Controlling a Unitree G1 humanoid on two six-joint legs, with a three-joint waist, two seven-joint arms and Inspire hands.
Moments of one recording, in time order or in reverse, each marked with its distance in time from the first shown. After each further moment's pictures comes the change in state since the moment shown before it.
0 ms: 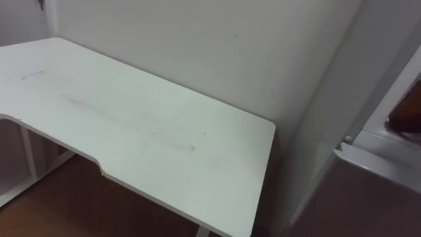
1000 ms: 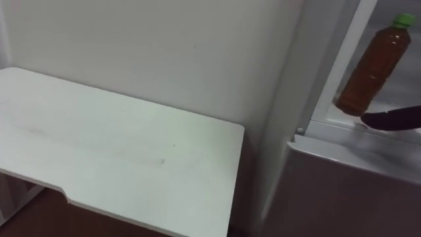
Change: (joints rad) left arm 0.035 -0.094 0.012 0.001 0.002 -0.005 0.019; right arm 0.234 -0.005 -0.202 -0.395 0.006 -0.006 0.041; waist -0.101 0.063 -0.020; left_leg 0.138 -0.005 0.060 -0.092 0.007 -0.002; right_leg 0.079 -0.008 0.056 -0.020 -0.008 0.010
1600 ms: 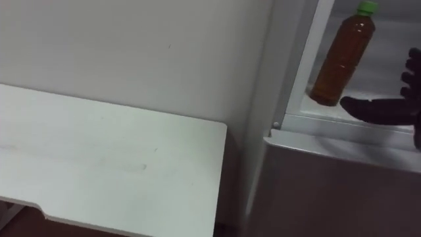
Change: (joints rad) left arm -0.016 -0.042 -0.034 0.009 -0.073 -0.001 0.077; right arm 0.338 0.159 -0.218 -0.531 0.109 -0.052 -0.132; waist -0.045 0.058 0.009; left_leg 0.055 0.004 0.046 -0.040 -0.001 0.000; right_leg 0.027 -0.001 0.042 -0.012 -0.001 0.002
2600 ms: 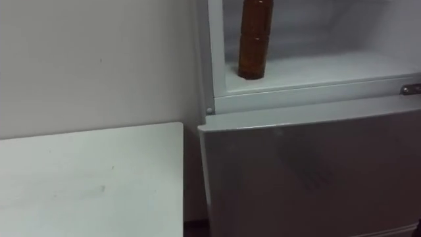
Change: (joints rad) left arm -0.078 -0.098 -0.107 0.146 -0.064 -0.136 0.079; right arm 0.697 0.537 -0.086 0.060 0.311 -0.232 0.134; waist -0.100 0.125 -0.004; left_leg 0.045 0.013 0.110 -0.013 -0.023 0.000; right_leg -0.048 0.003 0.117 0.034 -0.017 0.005
